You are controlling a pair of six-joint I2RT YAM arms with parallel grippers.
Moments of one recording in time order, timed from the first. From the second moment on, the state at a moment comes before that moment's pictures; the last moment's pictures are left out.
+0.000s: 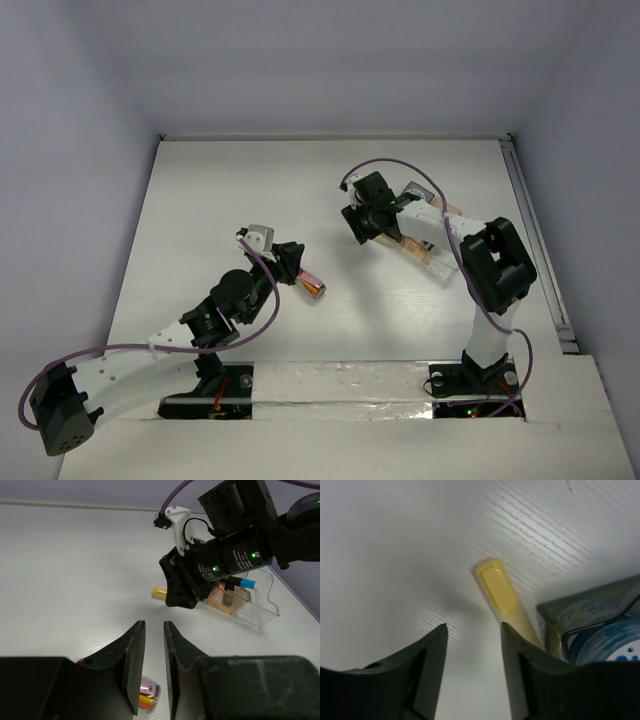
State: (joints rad) left arm -0.96 0.72 0.39 0.34 -0.48 -0.32; right arm 0.59 1.86 1.30 -0.39 0.04 -0.03
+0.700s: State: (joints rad) left arm -0.96 0.72 0.39 0.33 -0.48 -0.32; right arm 0.58 2.04 1.47 -0.49 0.08 -0.16
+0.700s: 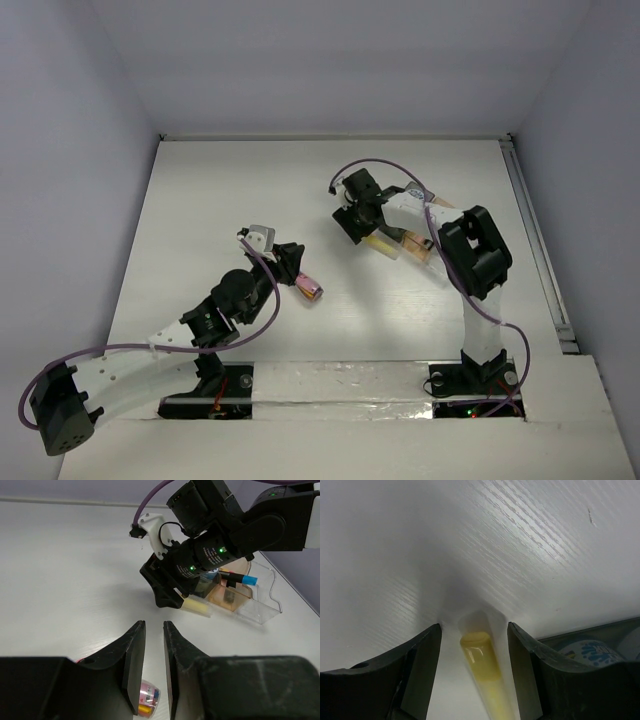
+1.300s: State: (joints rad) left arm -0.96 0.72 0.39 0.32 -0.47 -0.32; right arm 0.58 1.88 1.28 -0.46 0.12 -0.09
